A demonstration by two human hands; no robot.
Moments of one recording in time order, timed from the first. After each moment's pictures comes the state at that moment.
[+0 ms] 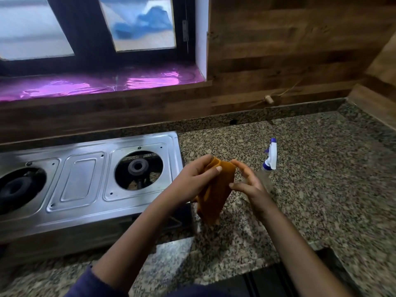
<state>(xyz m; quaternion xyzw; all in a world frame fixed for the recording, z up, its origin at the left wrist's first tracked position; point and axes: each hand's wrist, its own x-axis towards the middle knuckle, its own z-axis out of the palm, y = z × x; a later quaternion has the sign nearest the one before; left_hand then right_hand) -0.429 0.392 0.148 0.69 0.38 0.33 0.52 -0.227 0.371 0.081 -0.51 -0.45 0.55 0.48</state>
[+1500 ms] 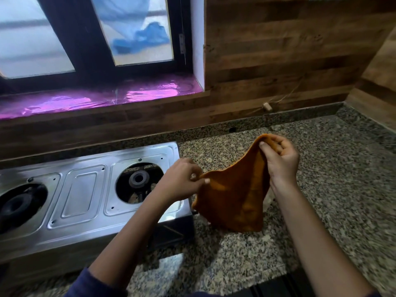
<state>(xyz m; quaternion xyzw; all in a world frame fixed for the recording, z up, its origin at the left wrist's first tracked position) -0.451 0.430 0.162 0.82 0.51 0.13 0.23 -0.208 0.420 0.159 -0.57 -0.32 0.30 0.70</state>
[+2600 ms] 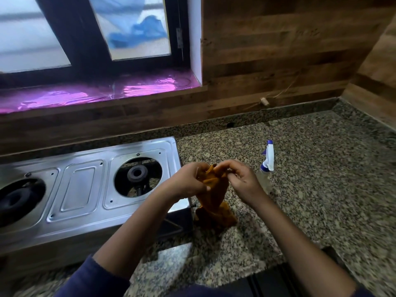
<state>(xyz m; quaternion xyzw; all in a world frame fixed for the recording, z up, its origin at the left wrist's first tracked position) -0.436 0.418 0.149 0.69 0.48 0.16 0.52 -0.246 0.389 0.110 -0.50 -0.66 0.33 0.45</state>
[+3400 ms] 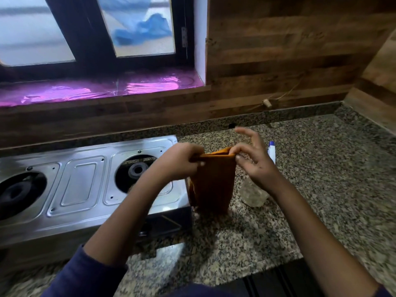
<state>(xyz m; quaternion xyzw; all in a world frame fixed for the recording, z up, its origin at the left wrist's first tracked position) -0.453 0.439 0.192 0.85 0.46 0.14 0.22 -0.220 0.396 0.163 -0.50 -0.73 0.26 0.40</state>
